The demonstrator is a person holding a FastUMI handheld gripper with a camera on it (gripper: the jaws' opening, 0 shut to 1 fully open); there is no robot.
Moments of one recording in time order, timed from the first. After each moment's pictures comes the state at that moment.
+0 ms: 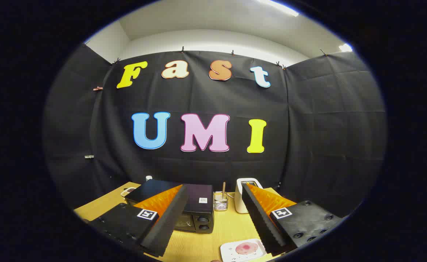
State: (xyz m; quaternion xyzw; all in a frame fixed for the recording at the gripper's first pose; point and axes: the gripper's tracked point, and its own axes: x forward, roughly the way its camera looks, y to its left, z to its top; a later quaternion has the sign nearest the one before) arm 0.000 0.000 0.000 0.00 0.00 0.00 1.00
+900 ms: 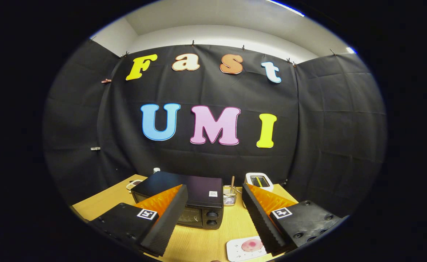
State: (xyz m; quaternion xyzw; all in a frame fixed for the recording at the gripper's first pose) arm 0.004 0.026 -0.025 -0.01 0.02 0.03 1.00
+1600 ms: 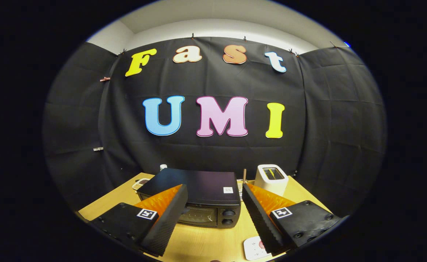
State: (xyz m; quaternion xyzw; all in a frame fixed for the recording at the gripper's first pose) arm 0.040 0.072 -0.050 0.01 0.05 0.04 1.00
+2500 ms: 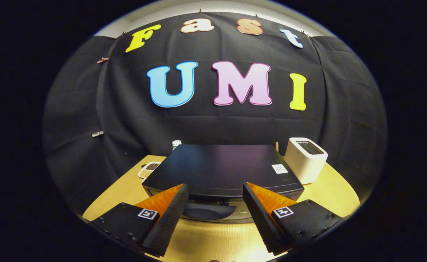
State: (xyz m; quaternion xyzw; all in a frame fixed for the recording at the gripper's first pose) arm 0.112 0.184 -0.165 0.01 0.17 0.06 0.98
